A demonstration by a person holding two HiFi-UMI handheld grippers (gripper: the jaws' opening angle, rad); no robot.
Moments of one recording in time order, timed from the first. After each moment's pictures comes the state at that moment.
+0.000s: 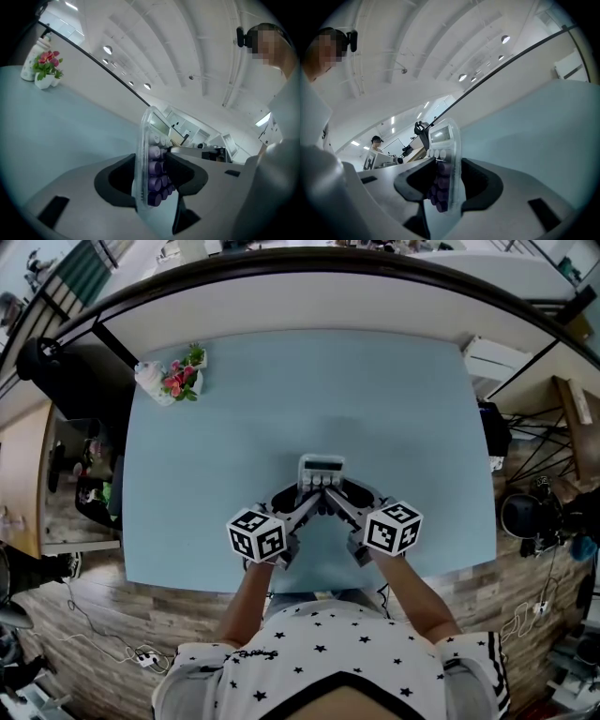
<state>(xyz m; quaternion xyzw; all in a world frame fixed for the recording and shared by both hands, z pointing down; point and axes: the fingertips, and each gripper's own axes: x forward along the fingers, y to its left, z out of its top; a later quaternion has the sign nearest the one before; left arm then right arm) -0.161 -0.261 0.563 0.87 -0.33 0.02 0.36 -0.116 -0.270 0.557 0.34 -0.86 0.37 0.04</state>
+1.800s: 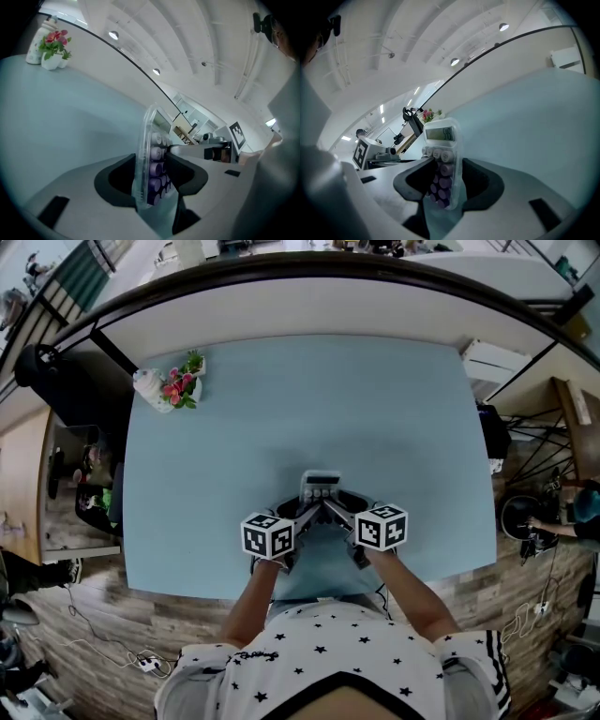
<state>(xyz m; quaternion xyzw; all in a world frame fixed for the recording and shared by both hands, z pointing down) -0.155 -0.255 0.634 0.84 -0.34 0.11 0.41 -0.110 -0.266 0.629 0.35 -0.83 0.41 0.14</state>
